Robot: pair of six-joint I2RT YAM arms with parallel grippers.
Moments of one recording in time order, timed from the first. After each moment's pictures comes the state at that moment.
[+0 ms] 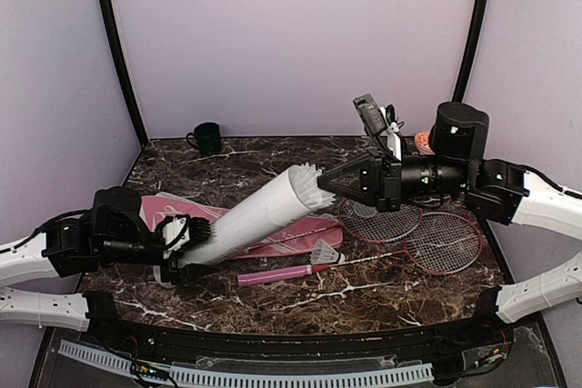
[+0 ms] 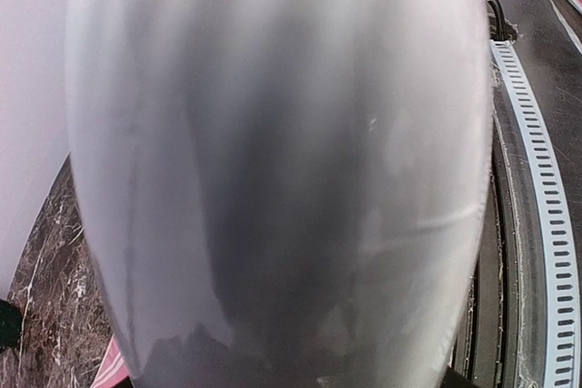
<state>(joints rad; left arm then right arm) -0.97 0.71 0.58 -0.38 0.17 0.41 1.00 1.09 1.02 -0.01 -0.57 0.45</state>
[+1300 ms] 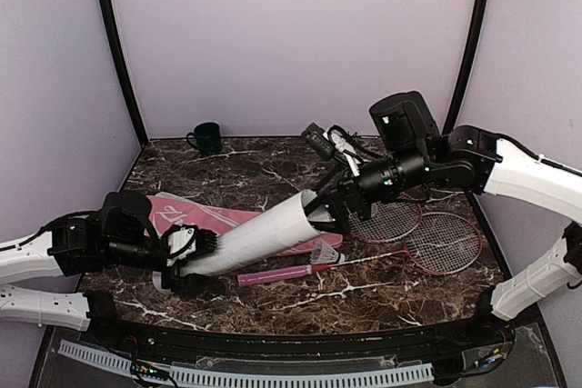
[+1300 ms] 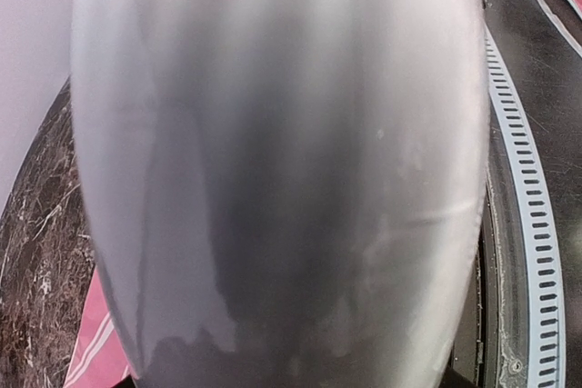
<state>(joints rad) -0.97 0.75 0.58 -0.43 0.23 0.43 1.04 1.34 1.33 -0.57 -0.45 0.16</state>
